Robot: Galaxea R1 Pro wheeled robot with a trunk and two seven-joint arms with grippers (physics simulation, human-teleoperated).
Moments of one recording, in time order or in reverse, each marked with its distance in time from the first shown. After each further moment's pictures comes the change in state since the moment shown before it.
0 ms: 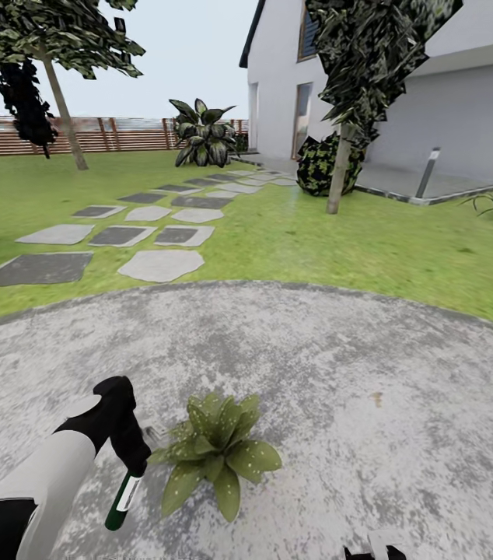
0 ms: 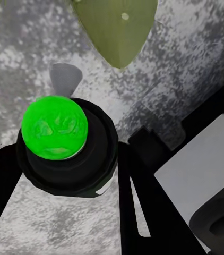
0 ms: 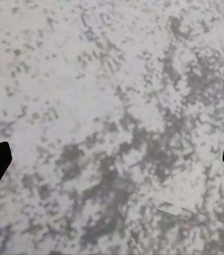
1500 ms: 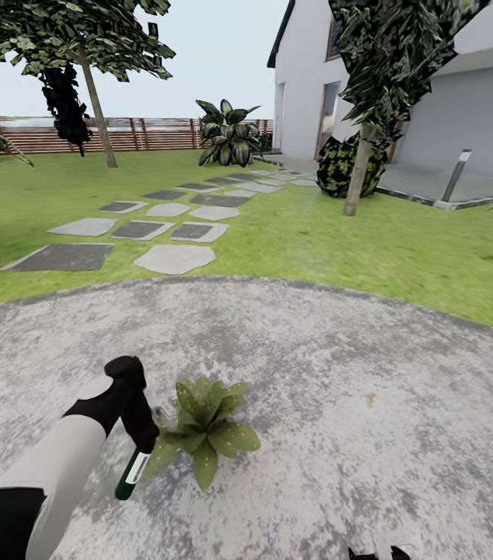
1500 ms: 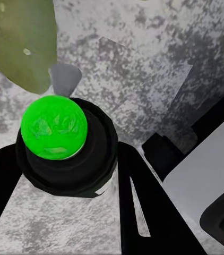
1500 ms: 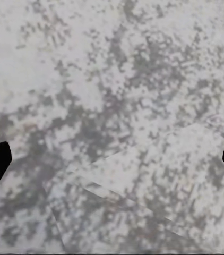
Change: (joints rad) left arm -0.045 -0.034 -0.043 -0.094 -0.086 0.000 -0.095; right arm 0.000 -0.012 0.000 0.003 0.001 0.000 0.001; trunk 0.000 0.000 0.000
